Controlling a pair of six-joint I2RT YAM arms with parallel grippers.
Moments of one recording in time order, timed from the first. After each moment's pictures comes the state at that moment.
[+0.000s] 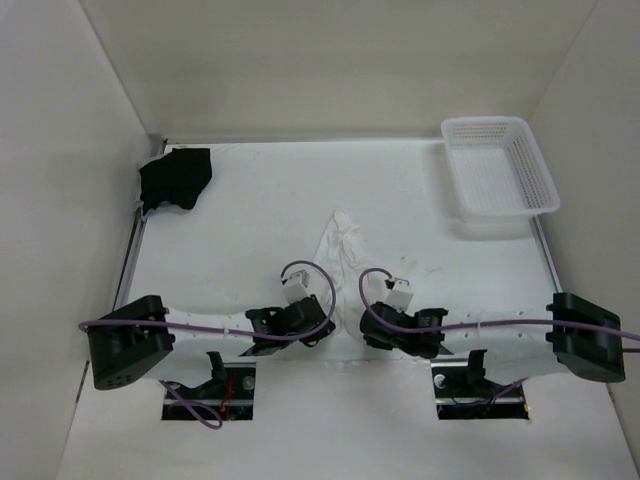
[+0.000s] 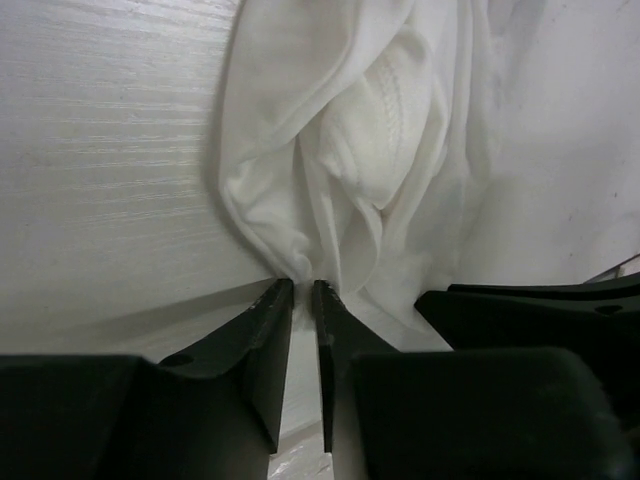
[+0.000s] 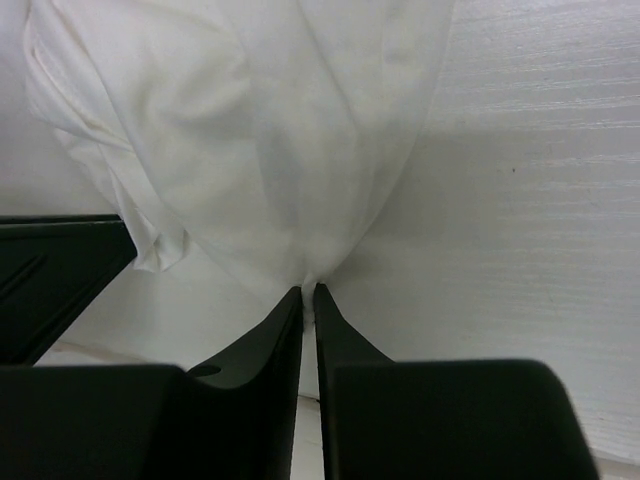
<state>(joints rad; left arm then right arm) -1.19 1.27 0.37 0.11 -0.32 -1.30 1.28 1.26 0.52 -0.33 0.42 1.34</state>
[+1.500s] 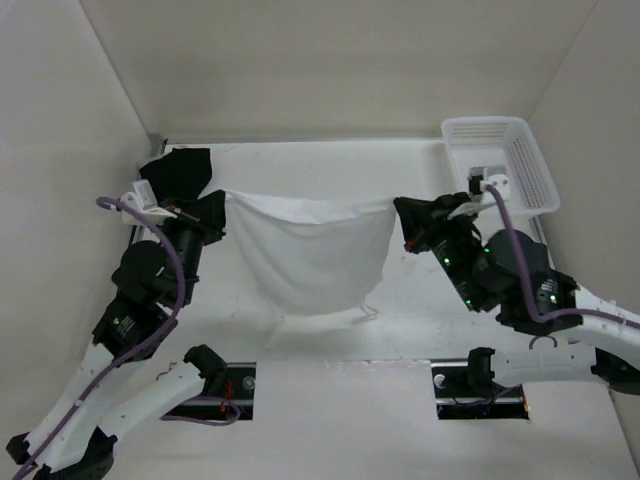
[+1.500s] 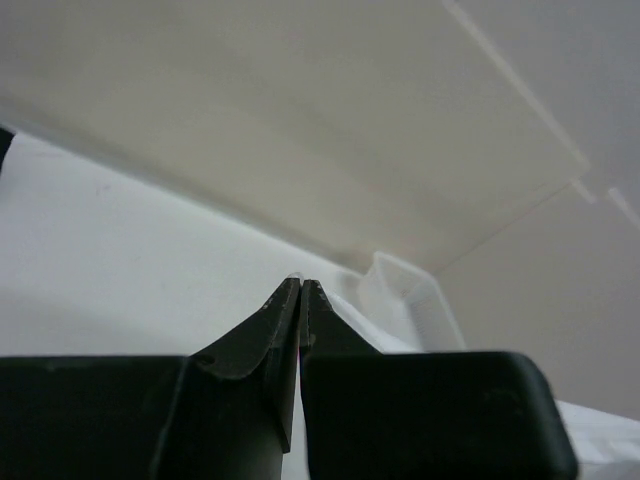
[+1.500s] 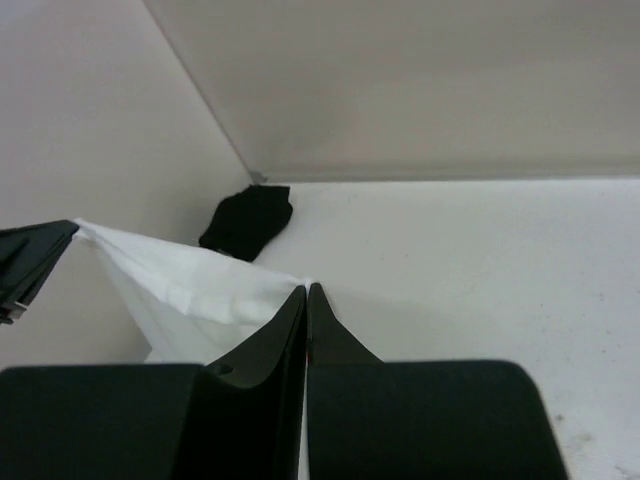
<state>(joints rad) -0.69 0.60 1.07 -0.29 -0.60 -0.62 1.39 0.94 1.37 -0.24 1.00 0.22</state>
